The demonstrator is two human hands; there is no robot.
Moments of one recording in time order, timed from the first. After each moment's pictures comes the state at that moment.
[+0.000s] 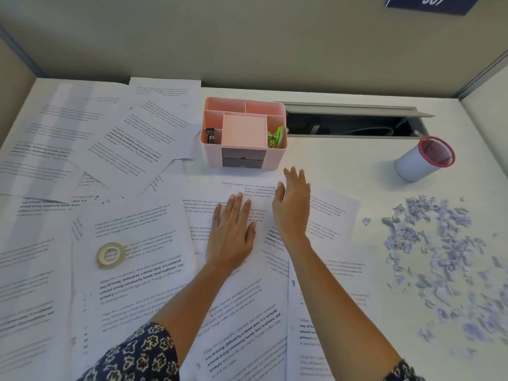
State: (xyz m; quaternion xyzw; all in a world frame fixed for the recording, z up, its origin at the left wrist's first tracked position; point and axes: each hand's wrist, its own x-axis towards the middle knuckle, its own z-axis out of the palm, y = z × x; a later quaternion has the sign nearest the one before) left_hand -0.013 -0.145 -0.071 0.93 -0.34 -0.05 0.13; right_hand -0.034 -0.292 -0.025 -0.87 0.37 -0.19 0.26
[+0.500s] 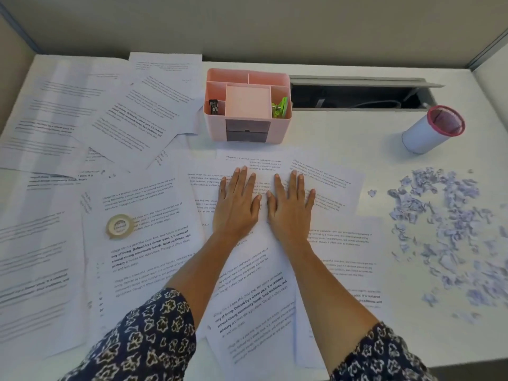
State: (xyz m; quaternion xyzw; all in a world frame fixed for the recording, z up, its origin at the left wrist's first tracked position) left_hand -0.012 -0.144 -0.079 0.92 -0.36 -0.05 0.14; right_hand -0.095 -0.259 -0.079 -0.94 0.33 -0.03 0.07
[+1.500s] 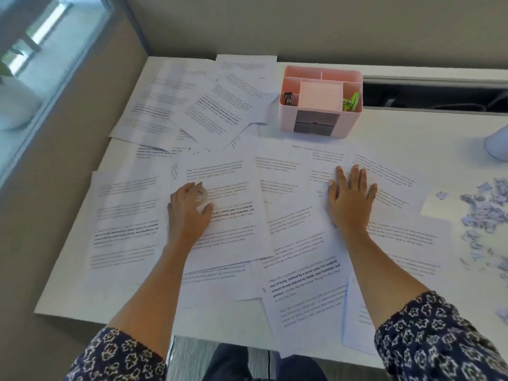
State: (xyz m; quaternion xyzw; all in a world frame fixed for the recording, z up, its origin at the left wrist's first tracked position) left_hand 0.004 0.091 -0.043 0.96 -0.10 -0.01 0.25; right_hand -0.098 -0.259 -0.078 -0.94 0.32 -0.05 0.09
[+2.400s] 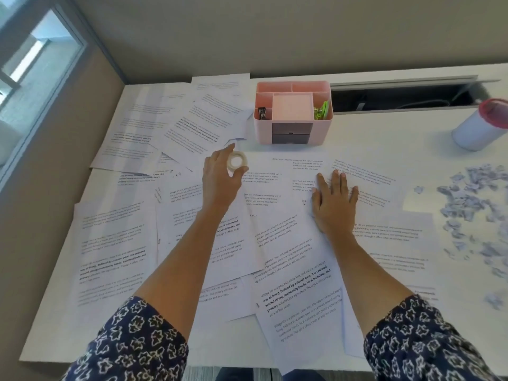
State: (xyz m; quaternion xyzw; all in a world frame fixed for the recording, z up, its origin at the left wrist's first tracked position) left_hand 0.044 -0.049 0.019 0.90 -0.18 0.02 0.38; right_hand -0.101 -0.260 -0.080 -0.94 0.32 -0.06 0.09
